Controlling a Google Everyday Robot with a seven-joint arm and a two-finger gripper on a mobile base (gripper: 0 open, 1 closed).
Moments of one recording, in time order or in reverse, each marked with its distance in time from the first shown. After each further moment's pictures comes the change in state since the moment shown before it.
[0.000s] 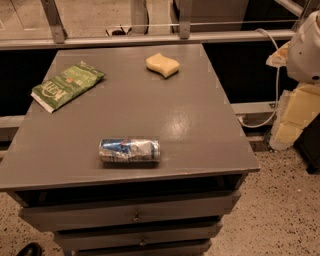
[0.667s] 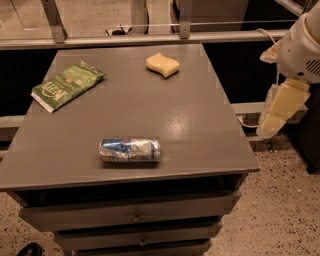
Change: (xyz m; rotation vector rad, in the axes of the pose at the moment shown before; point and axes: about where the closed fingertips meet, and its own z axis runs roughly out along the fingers) arm -0.006 -0.029 0.020 0.032 -0.059 0.033
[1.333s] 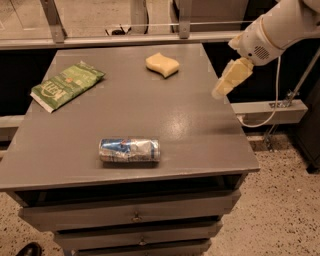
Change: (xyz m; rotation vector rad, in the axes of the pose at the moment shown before) arm -0.058 -0.121 0.087 0.026 -0.304 0.108
